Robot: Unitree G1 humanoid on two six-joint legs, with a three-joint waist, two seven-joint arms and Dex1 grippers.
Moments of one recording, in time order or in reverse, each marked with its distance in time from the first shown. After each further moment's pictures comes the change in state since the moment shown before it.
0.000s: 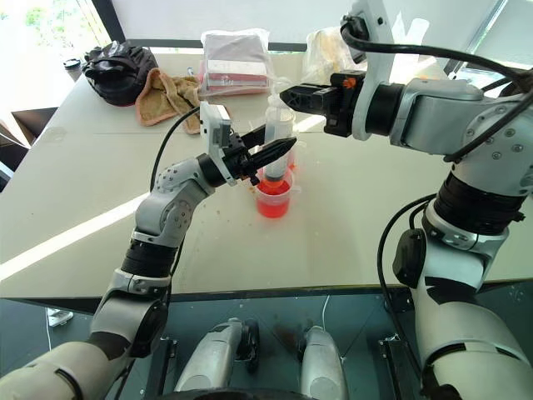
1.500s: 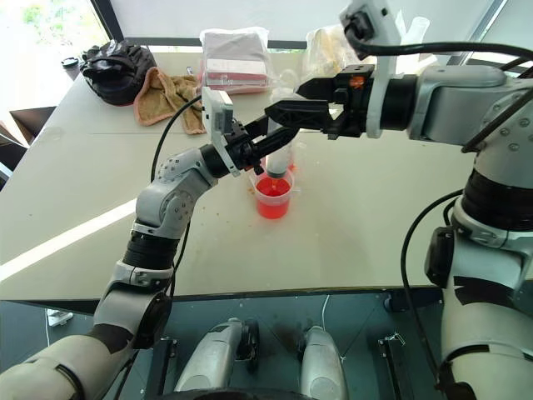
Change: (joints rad) left arm -0.046 -0.006 0.042 -0.006 -0.032 0.058 0.055; right arm -0.020 -0.227 0.150 0.029 -0.042 -0.088 0.286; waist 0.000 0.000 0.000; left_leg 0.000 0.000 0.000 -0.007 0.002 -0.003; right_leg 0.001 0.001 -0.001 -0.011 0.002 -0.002
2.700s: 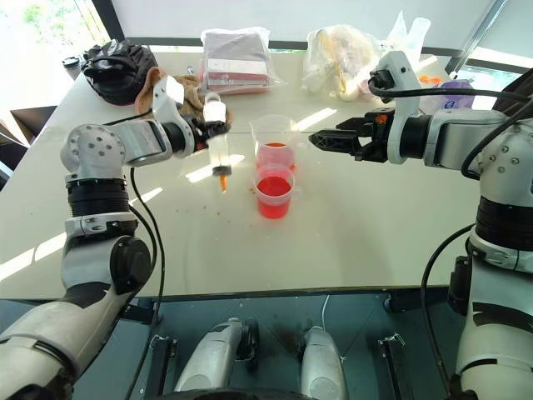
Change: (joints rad) left arm -0.298 0.162 0.366 0.275 -0.252 1.005 0.843; right arm 0.191 -0.081 0.013 0.024 -0.105 -0.064 0.026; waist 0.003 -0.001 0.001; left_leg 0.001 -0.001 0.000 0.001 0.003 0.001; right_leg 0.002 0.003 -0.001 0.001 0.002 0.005
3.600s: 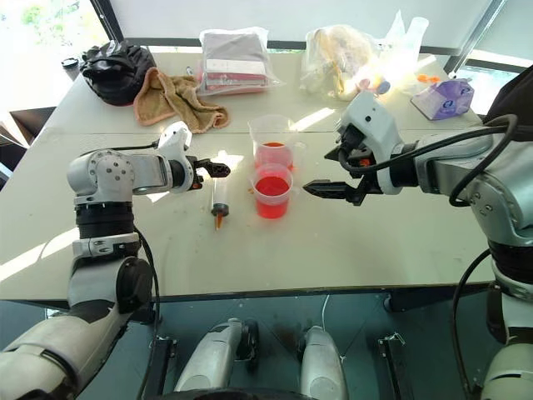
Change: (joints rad) left arm 0.141 -0.029 -0.032 -0.174 0.187 0.110 -0.063; right arm 0.116 -0.170 0.228 -0.256 -0.118 -0.168 0.197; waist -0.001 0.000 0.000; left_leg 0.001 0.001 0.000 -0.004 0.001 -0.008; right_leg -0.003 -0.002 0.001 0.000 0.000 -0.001
